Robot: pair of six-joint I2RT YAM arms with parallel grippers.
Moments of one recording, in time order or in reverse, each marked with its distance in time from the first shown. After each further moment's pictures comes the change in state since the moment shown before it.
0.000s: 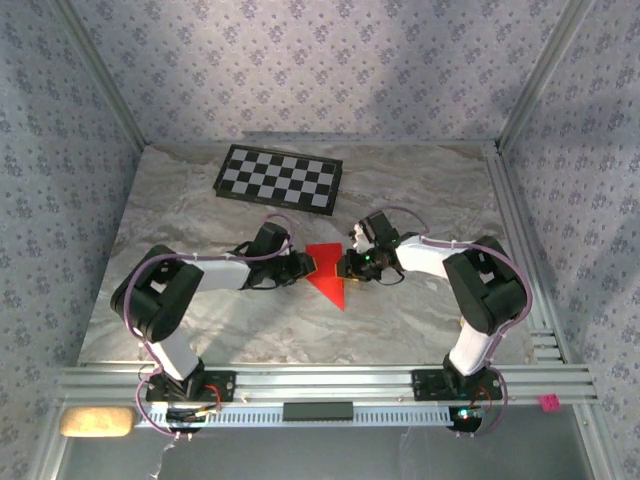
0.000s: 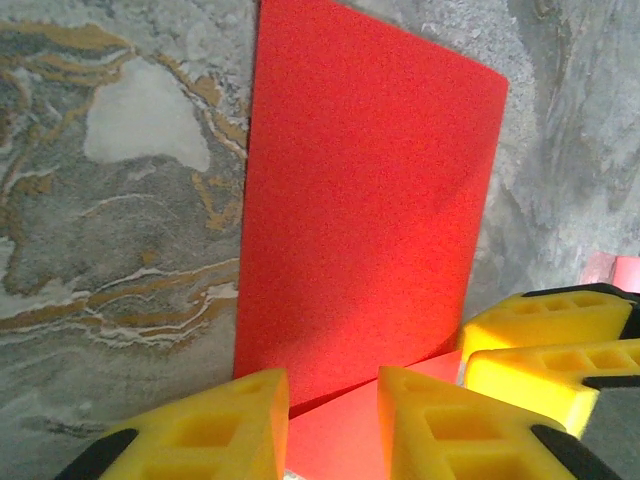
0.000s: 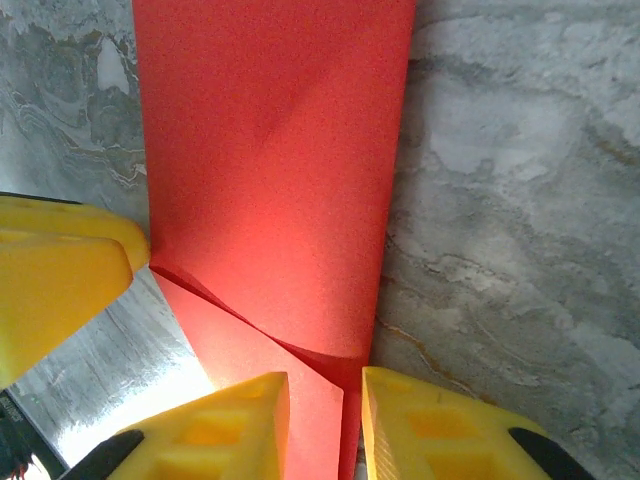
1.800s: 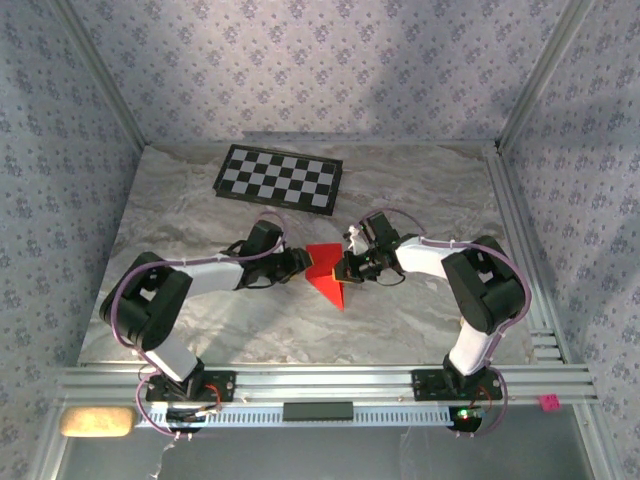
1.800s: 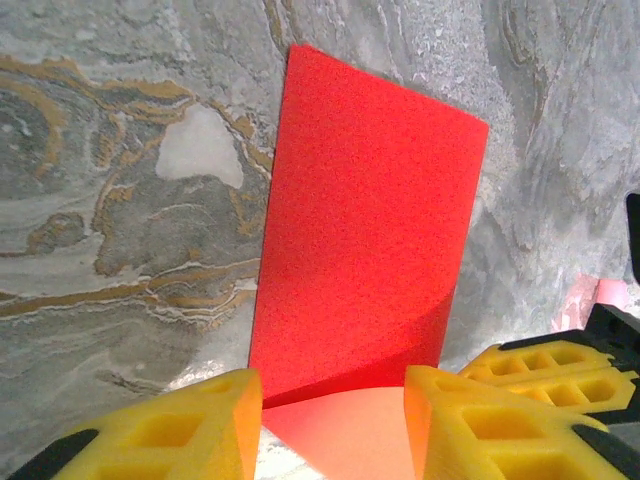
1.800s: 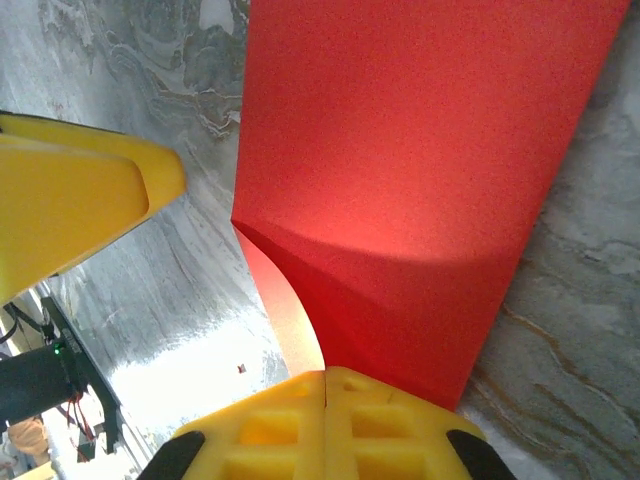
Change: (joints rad) left arm 0.029 -0.074 -0.016 -0.042 -0.026 -0.021; right arm 0.000 0.007 -0.015 0.051 -0.156 -0.051
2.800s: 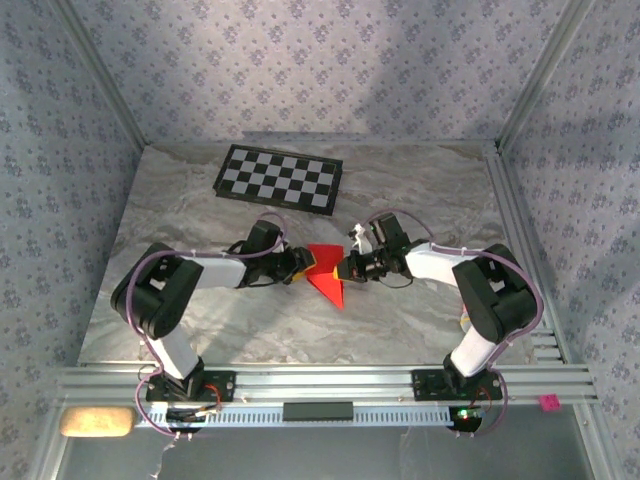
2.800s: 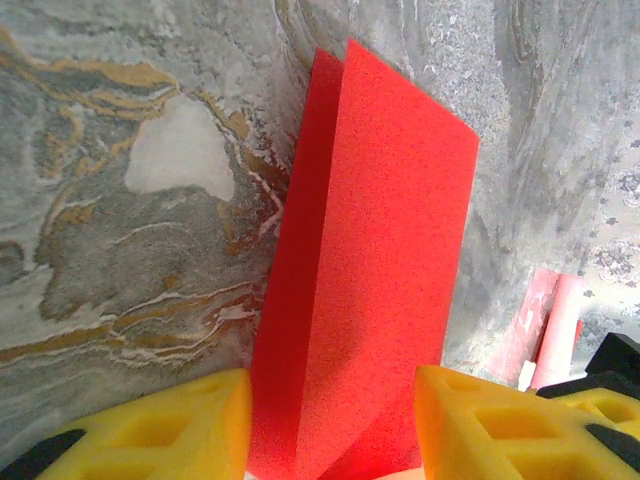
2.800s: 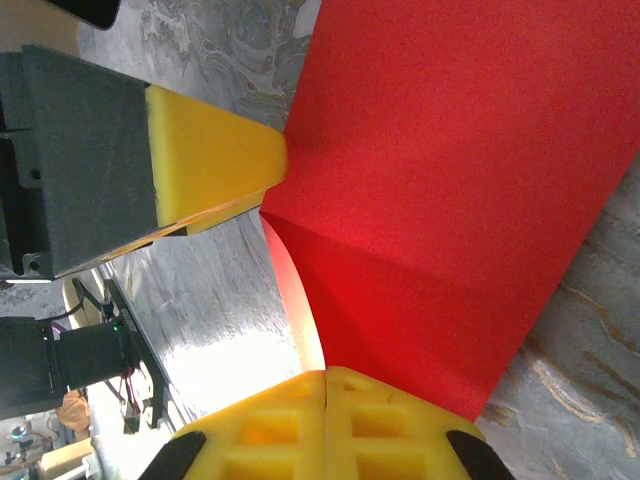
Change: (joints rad) left arm 0.026 0.093 -0.003 0.120 0.113 -0.073; right arm -0.036 -0.081 -0.087 0.114 -0.100 0.012
